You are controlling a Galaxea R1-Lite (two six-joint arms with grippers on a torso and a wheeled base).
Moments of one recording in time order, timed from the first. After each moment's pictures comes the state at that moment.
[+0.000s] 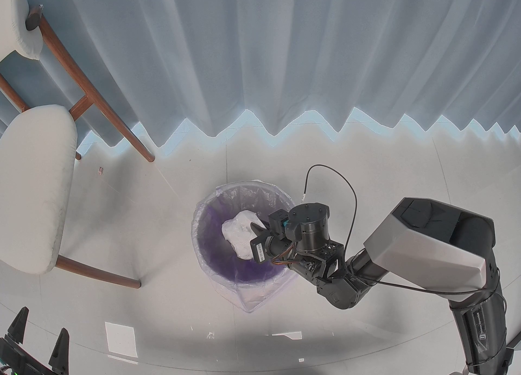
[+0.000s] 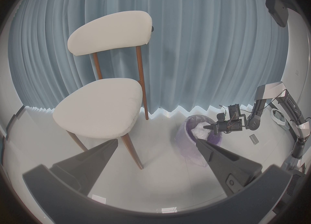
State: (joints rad) left arm 0.00 0.02 -0.02 0.00 -0.02 -0.02; right arm 0.58 2.46 -1.22 -0.98 -0.11 -0.04
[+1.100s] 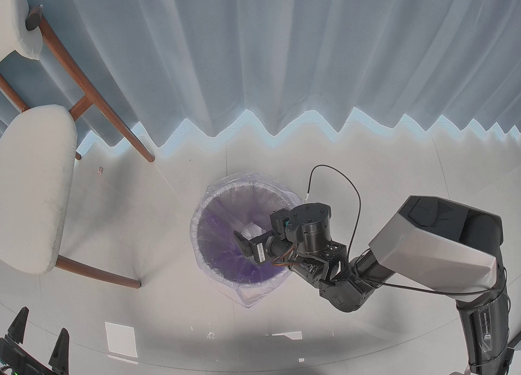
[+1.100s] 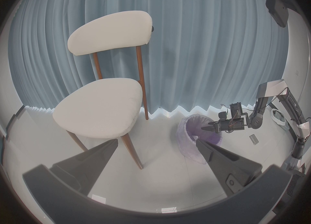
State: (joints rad) left arm 0.00 0.02 -0.02 0.00 -0.02 -0.03; right arm 0.60 2.42 -1.18 -0.98 -0.15 -0.01
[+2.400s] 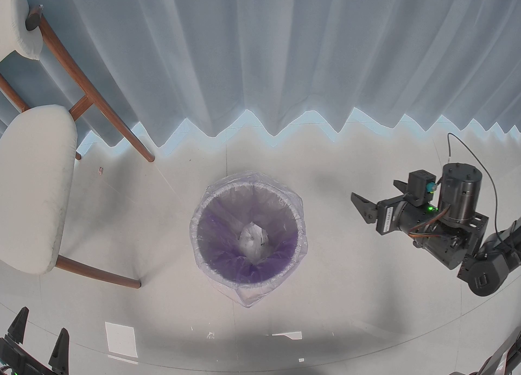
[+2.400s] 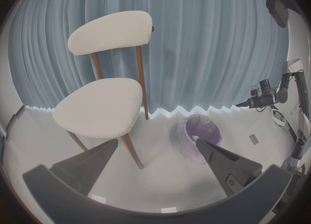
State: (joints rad) left arm 0.00 0.02 -0.02 0.00 -0.02 -0.03; right arm 0.34 1.75 -0.58 -0.95 -0.20 0.03
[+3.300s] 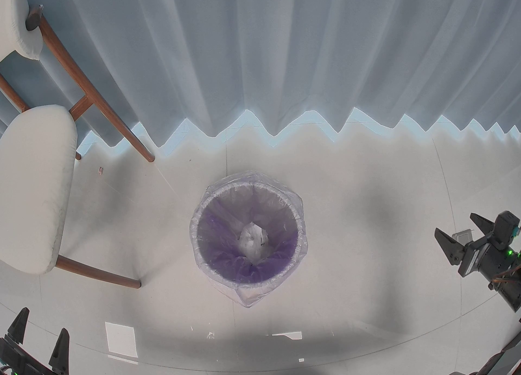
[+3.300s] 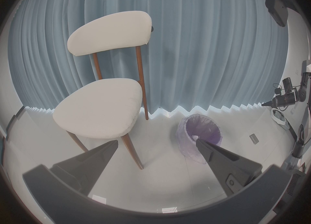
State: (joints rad) left arm 0.00 0.02 -0.02 0.00 -0.02 -0.02; right arm 0.13 1.21 -0.15 -0.85 -0.14 -0.02
